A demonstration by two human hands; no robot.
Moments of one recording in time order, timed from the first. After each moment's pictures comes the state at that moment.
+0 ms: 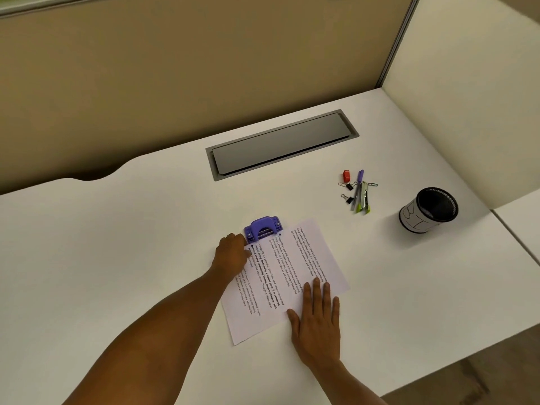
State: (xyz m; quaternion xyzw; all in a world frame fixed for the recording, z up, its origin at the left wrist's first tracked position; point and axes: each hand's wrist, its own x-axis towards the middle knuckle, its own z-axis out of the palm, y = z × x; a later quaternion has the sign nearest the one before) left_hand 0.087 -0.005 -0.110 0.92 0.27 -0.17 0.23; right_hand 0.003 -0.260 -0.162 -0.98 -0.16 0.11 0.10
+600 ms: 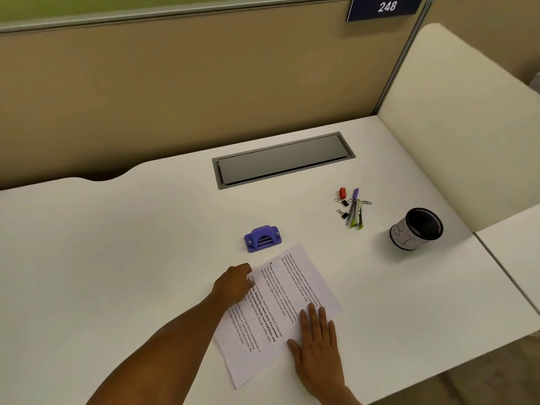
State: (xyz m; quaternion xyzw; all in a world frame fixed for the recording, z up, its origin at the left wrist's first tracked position) left_hand 0.041 -0.028 -0.104 0.89 0.24 -0.26 0.28; right_hand -0.019 -0.296 -0.159 -0.96 -0.23 0.16 0.07
